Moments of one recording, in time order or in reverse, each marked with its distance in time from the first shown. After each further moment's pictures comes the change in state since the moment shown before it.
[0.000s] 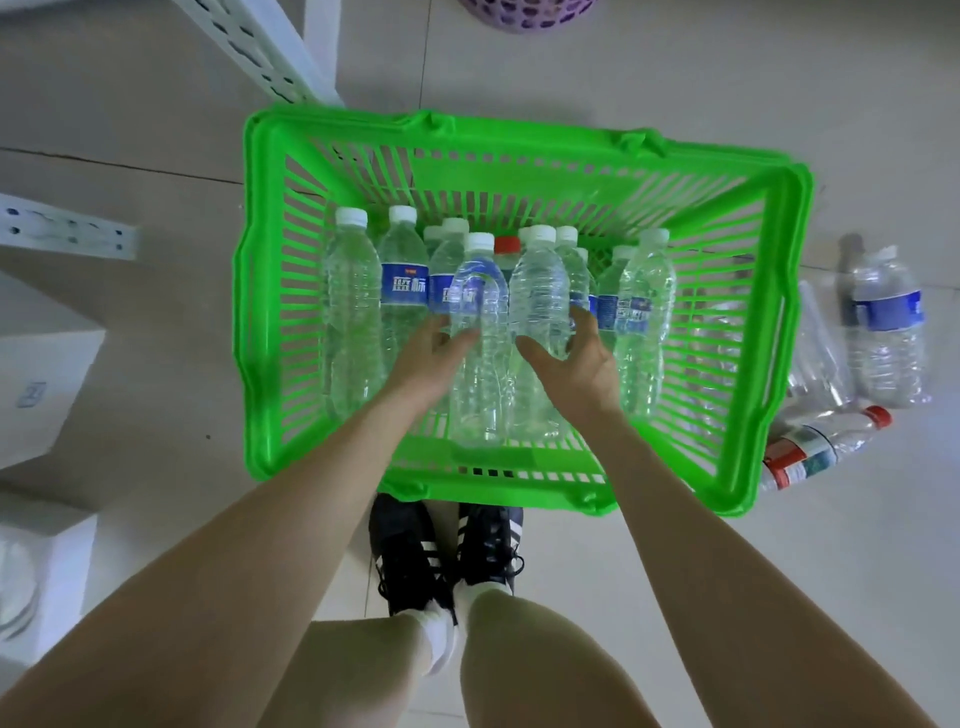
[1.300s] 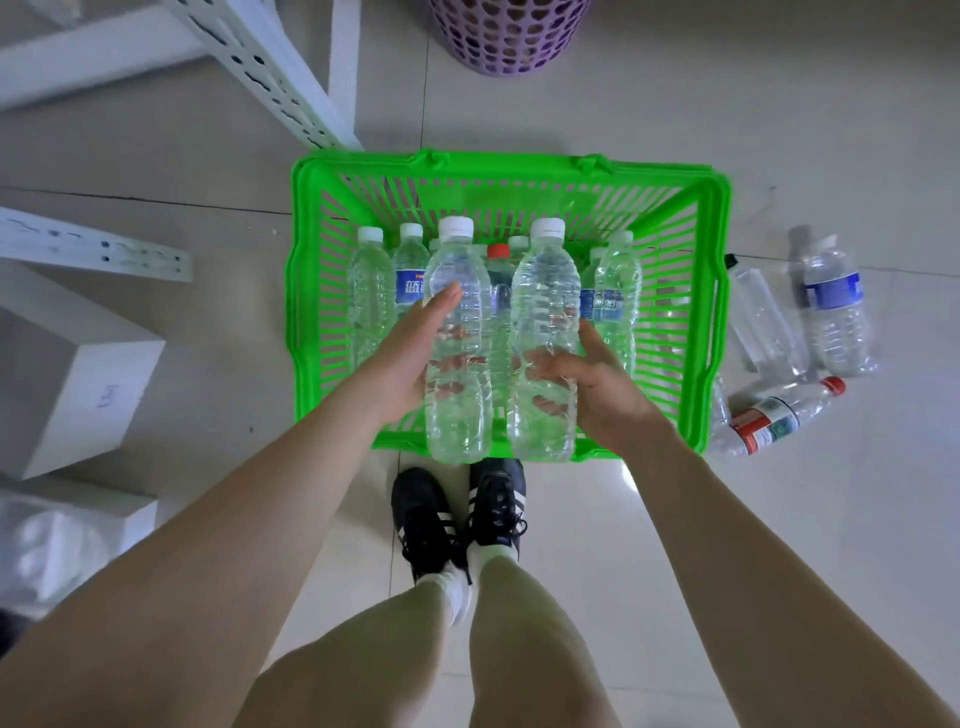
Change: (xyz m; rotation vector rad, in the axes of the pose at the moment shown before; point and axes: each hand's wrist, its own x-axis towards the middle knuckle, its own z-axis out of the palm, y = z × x) left_hand -0.081 0.044 -0.040 -0.442 -0.205 -0.163; right_hand -0.068 0.003 -0.054 0.954 -0.435 0.194
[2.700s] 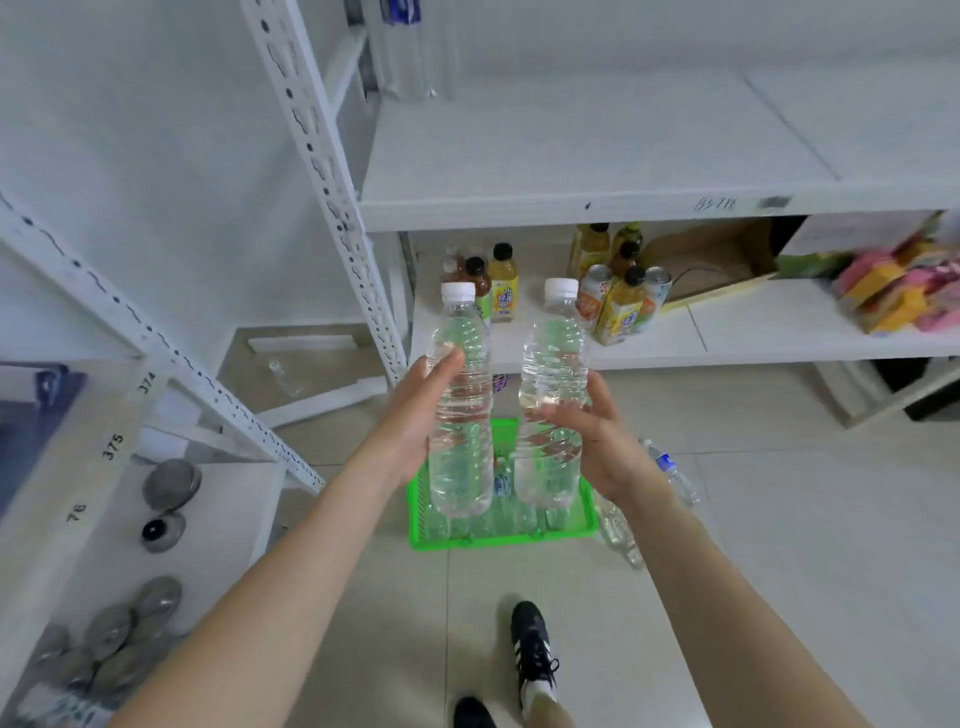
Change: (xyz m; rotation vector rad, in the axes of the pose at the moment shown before) left_hand -0.561 0.089 0.039 0.000 -0.131 0.760; right_hand -0.543 -0.121 0.165 0.029 -0.124 -0.775
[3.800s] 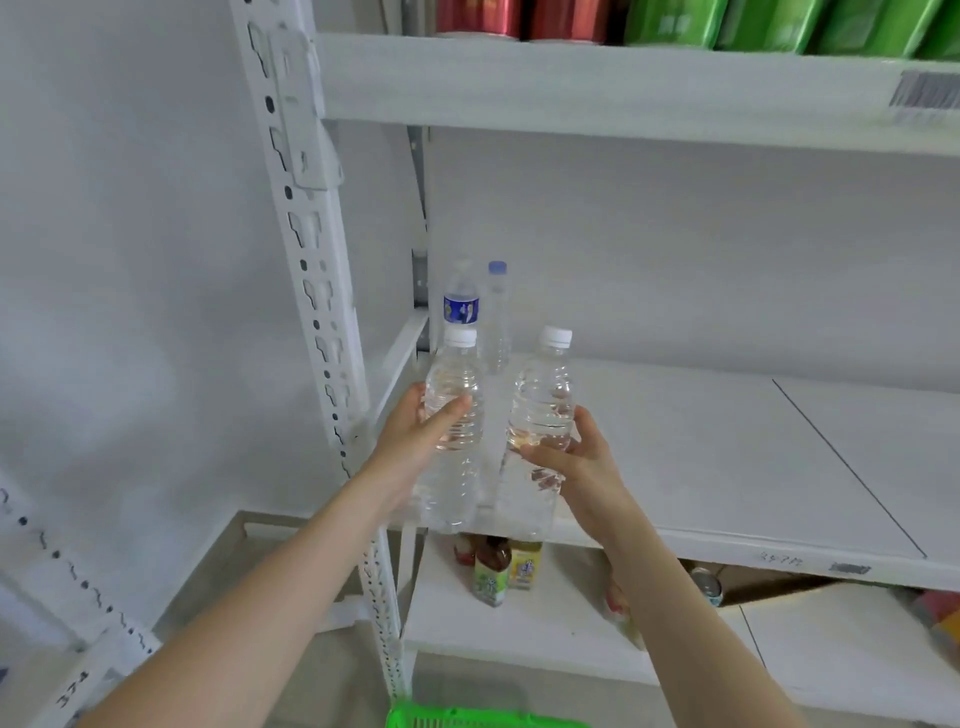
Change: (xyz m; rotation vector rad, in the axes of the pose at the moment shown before) left_hand 0.182 0.270 -0.005 0.131 0.148 0.454; right_hand 0.265 -0.225 0.077 -0.219 -0.099 -0.254
